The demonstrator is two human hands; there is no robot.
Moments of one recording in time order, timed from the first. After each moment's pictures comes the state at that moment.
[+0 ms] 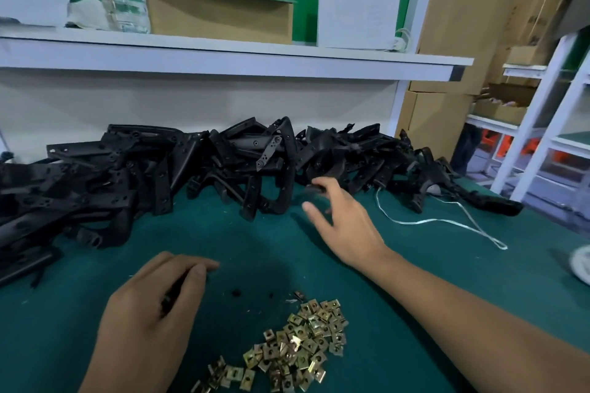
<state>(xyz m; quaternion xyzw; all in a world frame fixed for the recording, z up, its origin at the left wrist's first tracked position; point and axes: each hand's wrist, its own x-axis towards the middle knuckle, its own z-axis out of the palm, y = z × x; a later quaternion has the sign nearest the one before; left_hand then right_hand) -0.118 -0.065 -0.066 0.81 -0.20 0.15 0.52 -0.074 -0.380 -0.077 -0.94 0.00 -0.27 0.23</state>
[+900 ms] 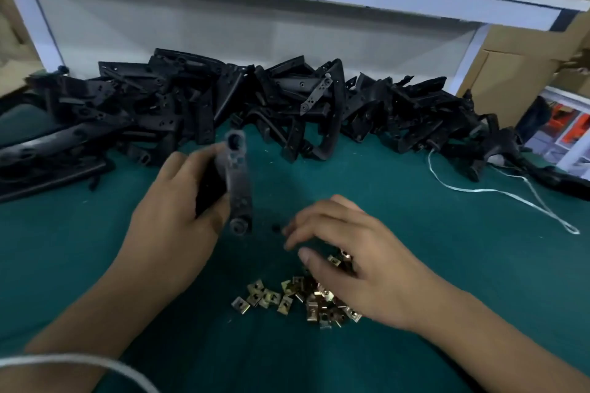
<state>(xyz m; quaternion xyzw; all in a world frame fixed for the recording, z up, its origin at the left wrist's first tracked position) -0.094 -0.041 -0.078 0.86 -0.20 0.17 0.44 -0.172 -0.289 -0.066 -0.92 -0.27 -0.13 0.25</state>
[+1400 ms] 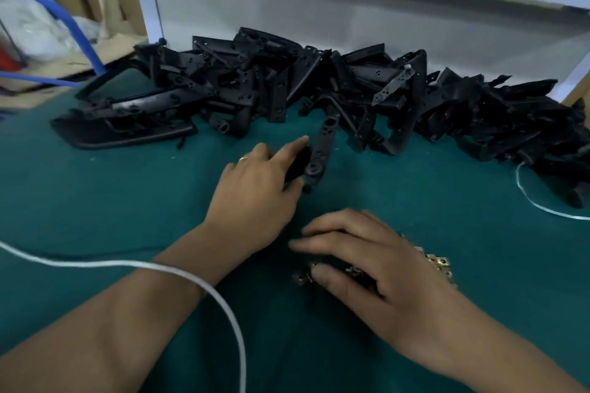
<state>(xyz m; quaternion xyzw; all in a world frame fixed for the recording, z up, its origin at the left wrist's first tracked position) -0.083 -0.051 -0.083 0.95 -0.12 0.15 0.25 -0.176 -0.250 -0.072 -0.91 -0.33 -0.07 0.25</state>
